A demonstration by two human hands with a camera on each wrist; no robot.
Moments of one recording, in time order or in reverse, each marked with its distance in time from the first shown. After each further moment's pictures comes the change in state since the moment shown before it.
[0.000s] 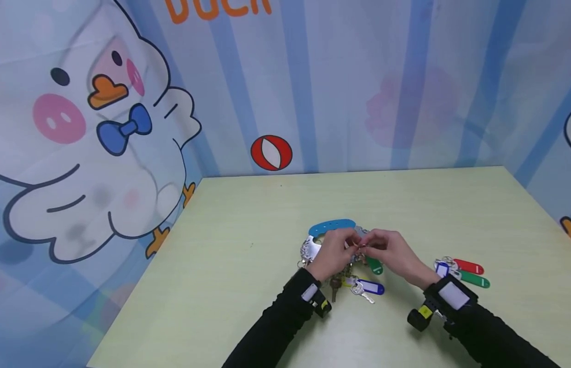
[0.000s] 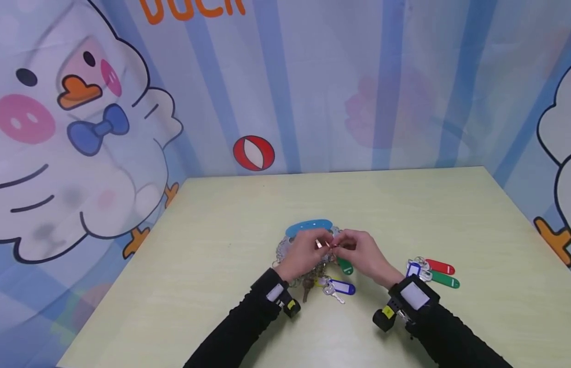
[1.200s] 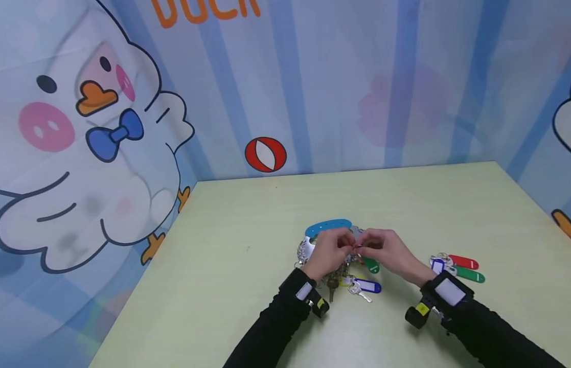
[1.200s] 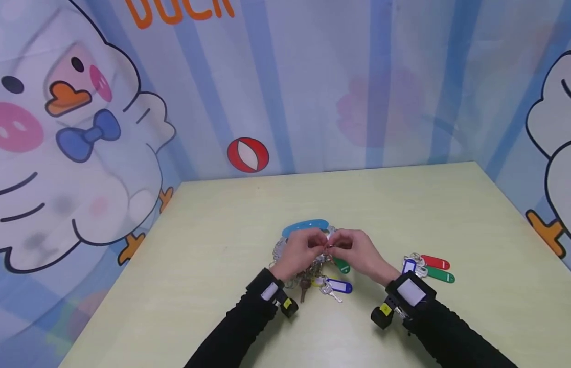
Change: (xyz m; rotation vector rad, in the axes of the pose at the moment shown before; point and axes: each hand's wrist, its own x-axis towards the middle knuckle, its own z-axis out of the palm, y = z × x) left_hand 0.000 -0.006 0.004 -0.076 0.009 -0.049; right_hand 0.000 0.006 -0.001 0.018 -0.013 -0.025
